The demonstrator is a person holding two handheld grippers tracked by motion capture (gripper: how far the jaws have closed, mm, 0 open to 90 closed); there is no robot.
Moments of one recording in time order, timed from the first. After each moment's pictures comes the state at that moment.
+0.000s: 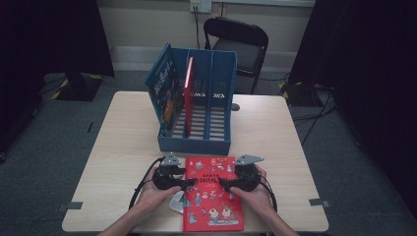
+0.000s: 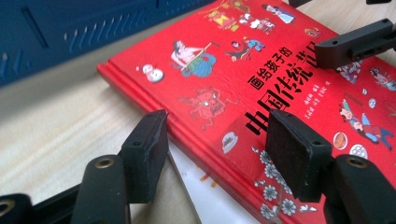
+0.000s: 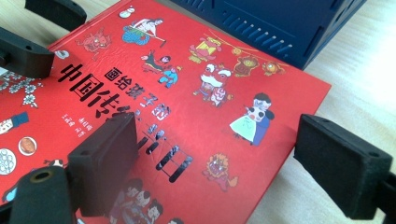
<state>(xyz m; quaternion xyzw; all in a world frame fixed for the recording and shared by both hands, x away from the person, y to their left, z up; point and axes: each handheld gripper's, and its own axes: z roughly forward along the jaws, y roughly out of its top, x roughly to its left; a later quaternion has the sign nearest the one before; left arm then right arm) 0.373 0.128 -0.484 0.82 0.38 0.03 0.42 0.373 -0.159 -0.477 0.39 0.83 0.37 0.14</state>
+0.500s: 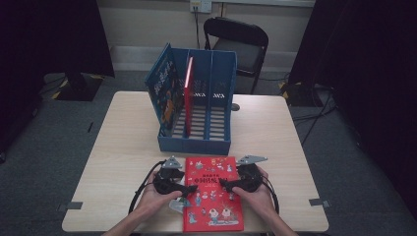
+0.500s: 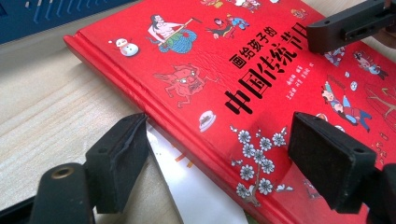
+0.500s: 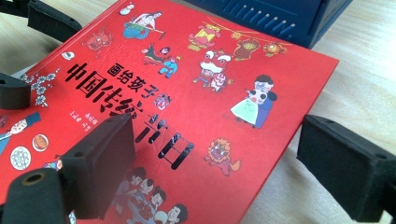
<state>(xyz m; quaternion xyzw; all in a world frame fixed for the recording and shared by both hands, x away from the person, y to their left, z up) 0.365 0.125 -0.488 0.83 0.36 0.02 0.42 0.374 -0.166 -0.481 0.41 0.82 0.38 0.10</state>
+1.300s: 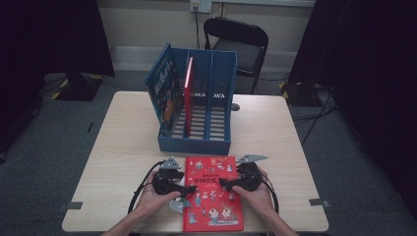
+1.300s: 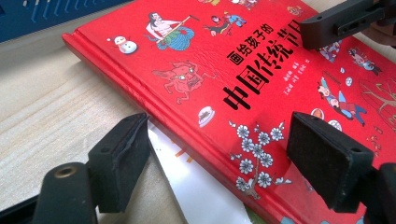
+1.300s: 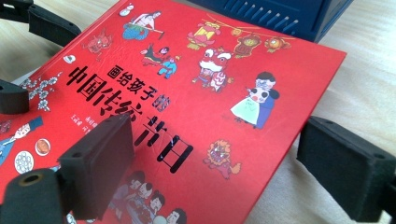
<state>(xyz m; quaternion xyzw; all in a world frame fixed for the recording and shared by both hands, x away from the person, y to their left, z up) 0.364 0.128 -0.489 0.83 0.35 0.02 0.42 0.378 -0.166 -0.481 0.42 0.82 0.38 0.09</state>
